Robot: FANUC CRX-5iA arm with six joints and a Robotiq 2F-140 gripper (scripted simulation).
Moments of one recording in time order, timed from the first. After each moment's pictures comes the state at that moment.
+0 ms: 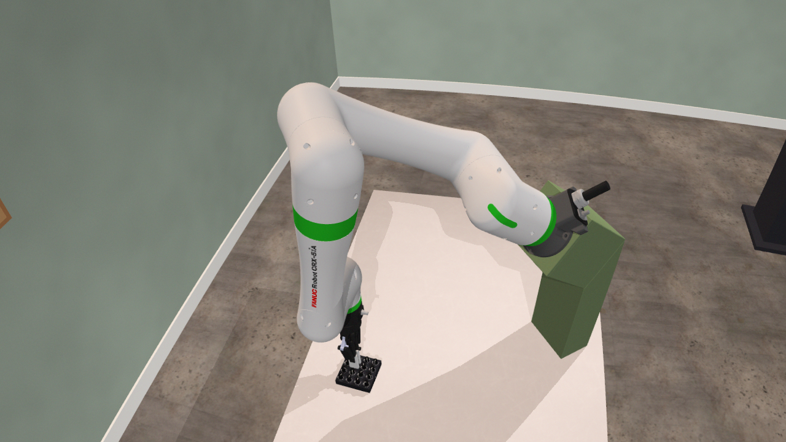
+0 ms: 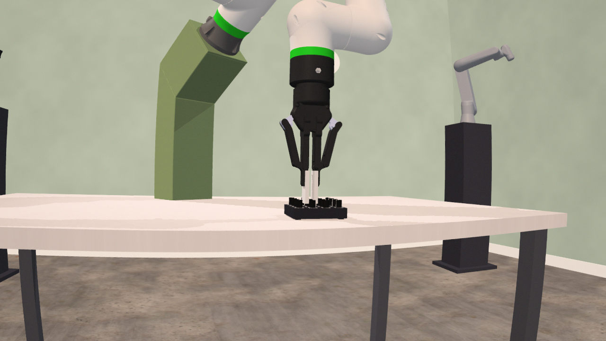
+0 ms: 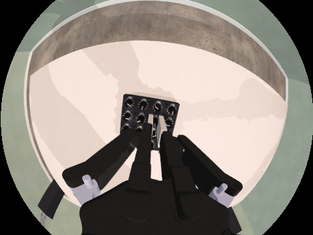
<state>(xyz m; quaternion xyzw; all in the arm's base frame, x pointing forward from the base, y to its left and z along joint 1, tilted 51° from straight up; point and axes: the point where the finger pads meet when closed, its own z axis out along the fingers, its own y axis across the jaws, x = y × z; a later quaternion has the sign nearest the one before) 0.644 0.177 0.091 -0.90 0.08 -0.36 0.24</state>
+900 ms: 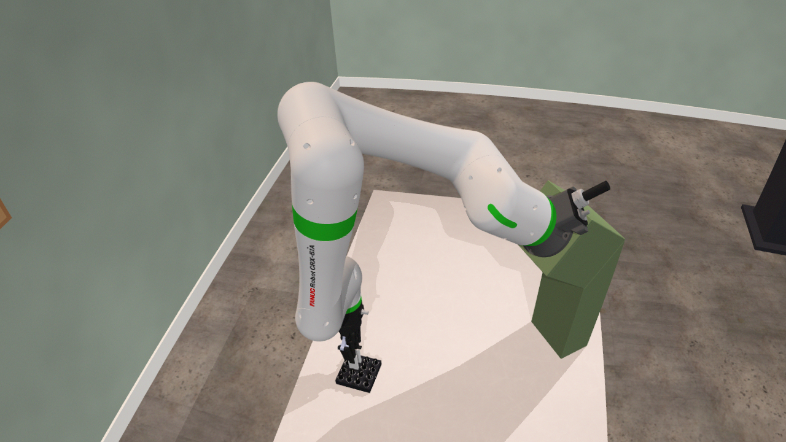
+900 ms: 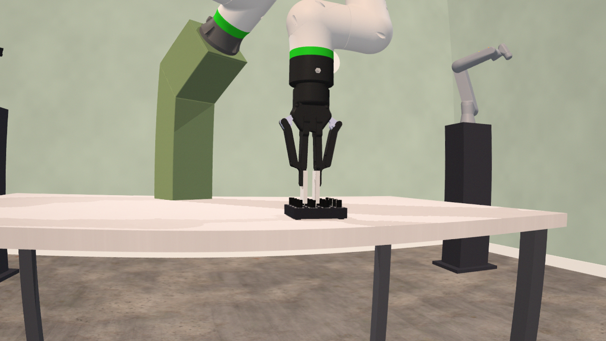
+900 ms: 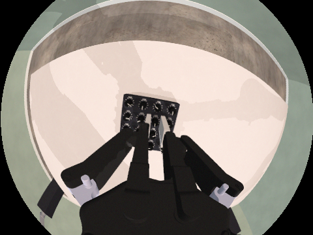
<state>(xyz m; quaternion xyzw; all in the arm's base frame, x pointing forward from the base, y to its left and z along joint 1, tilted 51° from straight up) 0.644 0.177 0.091 -0.90 0.08 -0.36 0.24</state>
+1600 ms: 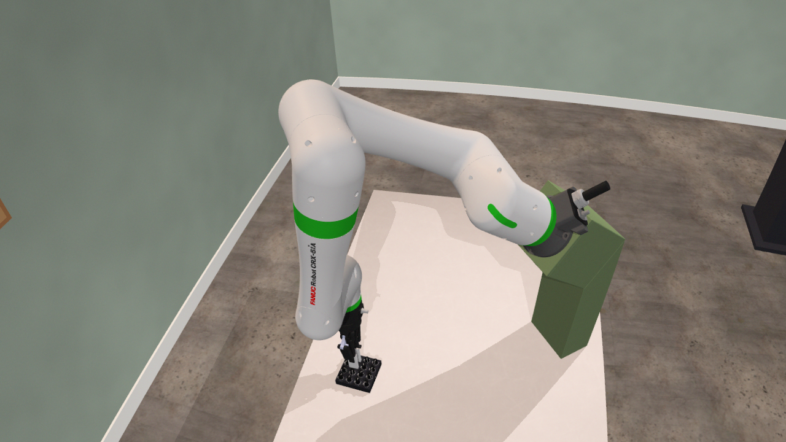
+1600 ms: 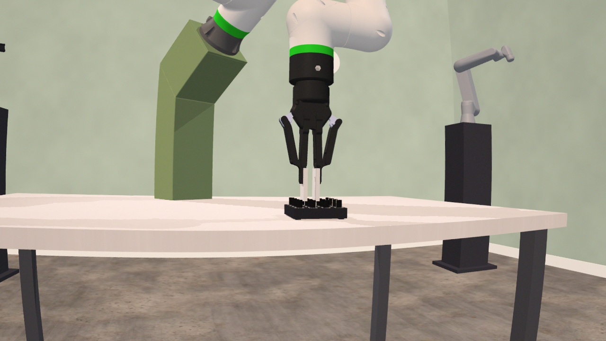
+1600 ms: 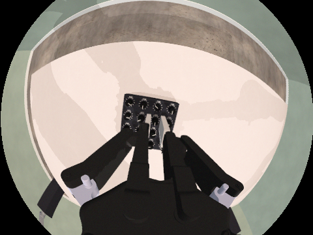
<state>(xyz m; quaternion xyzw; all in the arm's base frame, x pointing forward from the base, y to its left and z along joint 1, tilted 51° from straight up) 0.641 0.175 0.094 -0.90 0.08 -0.36 0.24</state>
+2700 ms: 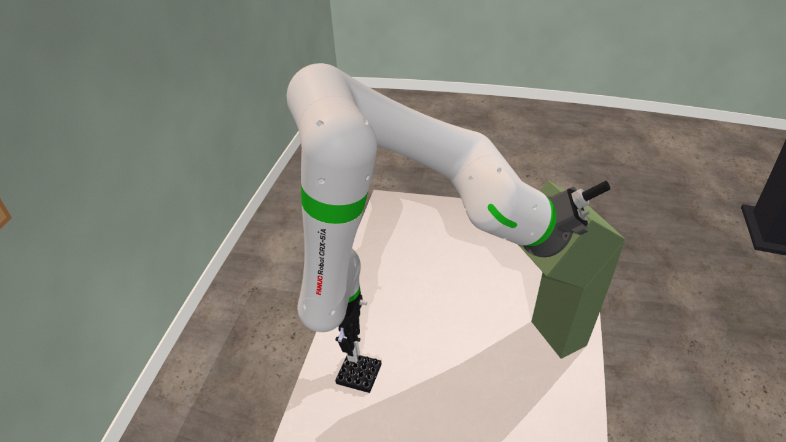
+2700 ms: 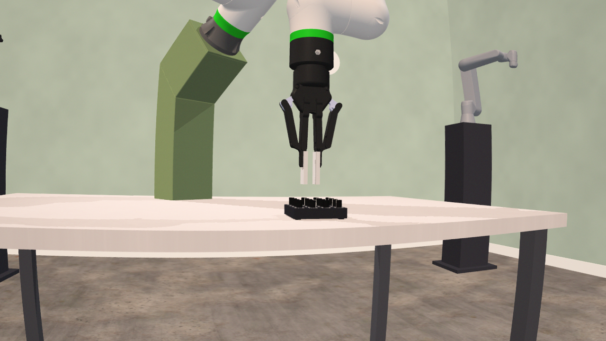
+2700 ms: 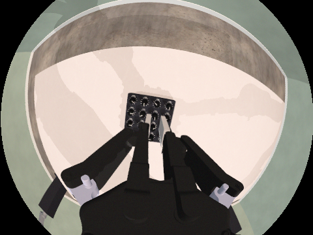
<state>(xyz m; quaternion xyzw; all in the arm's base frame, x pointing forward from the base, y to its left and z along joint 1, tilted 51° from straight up) 0.618 0.162 0.115 -0.90 0.08 -0.36 0.24</state>
